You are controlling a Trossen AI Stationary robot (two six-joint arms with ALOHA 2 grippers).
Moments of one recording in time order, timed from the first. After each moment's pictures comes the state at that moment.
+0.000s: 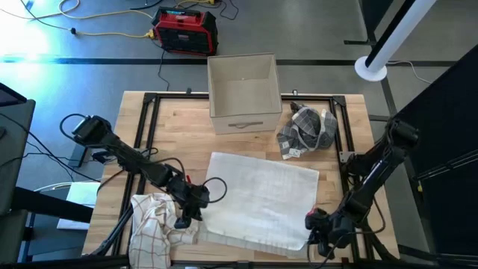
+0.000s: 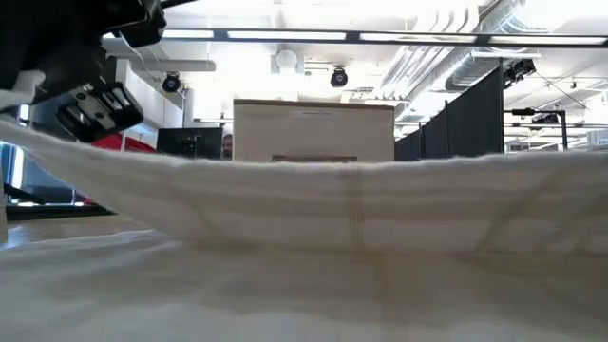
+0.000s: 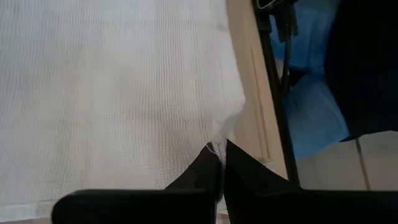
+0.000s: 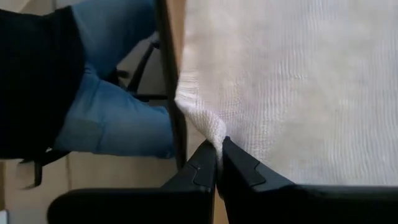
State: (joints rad) left arm -0.50 1.47 0.75 -0.16 0.26 -0.52; right arm 1.00 1.47 0.75 -0.18 0.11 1.26
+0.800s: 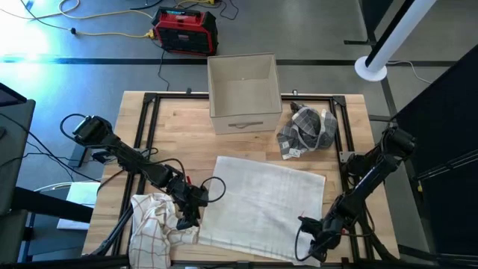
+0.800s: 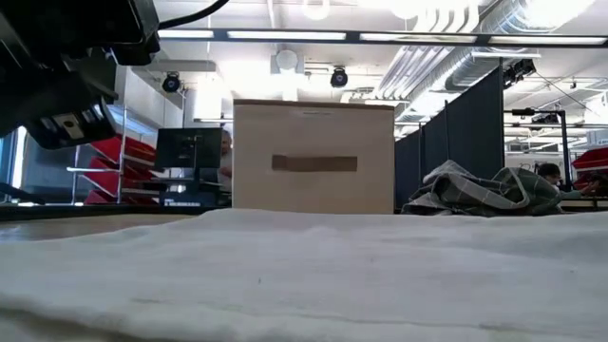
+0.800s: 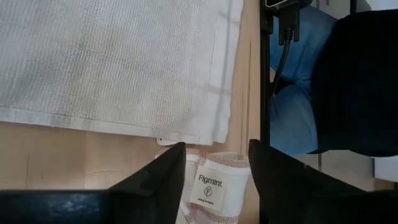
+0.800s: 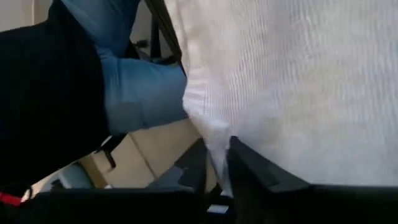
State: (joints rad) left arm -0.50 1.47 0.75 -0.16 0.31 -0.73; right arm 0.94 1.56 0.75 -0.05 -0.20 1.60
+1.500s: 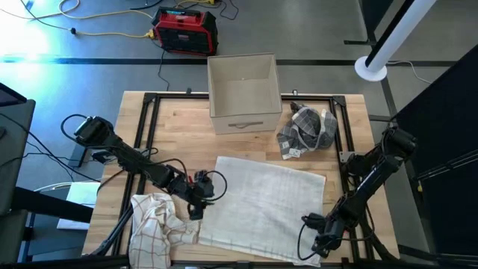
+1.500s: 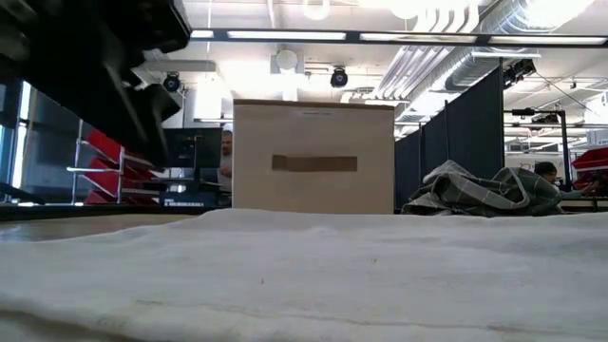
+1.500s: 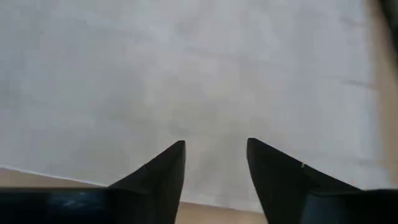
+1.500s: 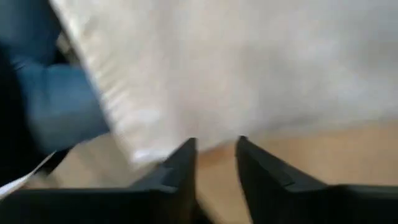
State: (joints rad) left arm -0.48 1.51 0.75 -0.15 -0.25 -0.42; right arm 0.98 1.56 0.75 -0.30 -0.12 1.61
